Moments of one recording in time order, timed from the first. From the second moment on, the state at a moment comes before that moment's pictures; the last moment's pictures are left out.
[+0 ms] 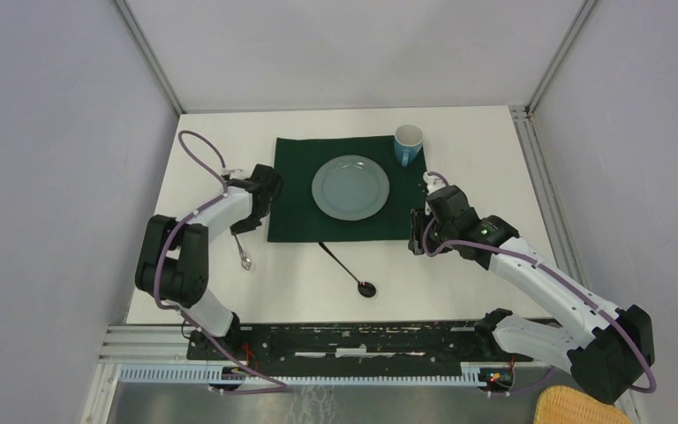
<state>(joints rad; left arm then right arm) -0.28 1.60 0.98 -0.75 -0.71 -0.61 0.60 1.07 0.84 -0.68 0.05 0.44</state>
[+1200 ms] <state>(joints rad) -0.28 1.79 1.05 -0.71 -0.73 -0.60 0.57 1.06 0.81 -0.67 0.04 0.44</state>
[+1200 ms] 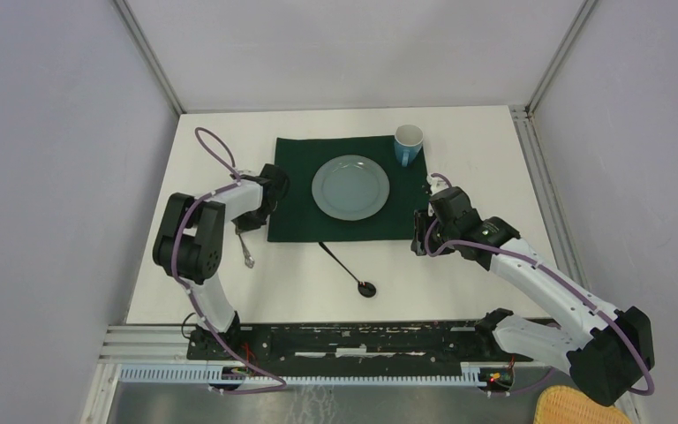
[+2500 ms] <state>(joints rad) -0.28 1.61 1.01 -0.71 -0.75 -0.68 0.57 1.06 0.80 -0.66 0.03 0.45</state>
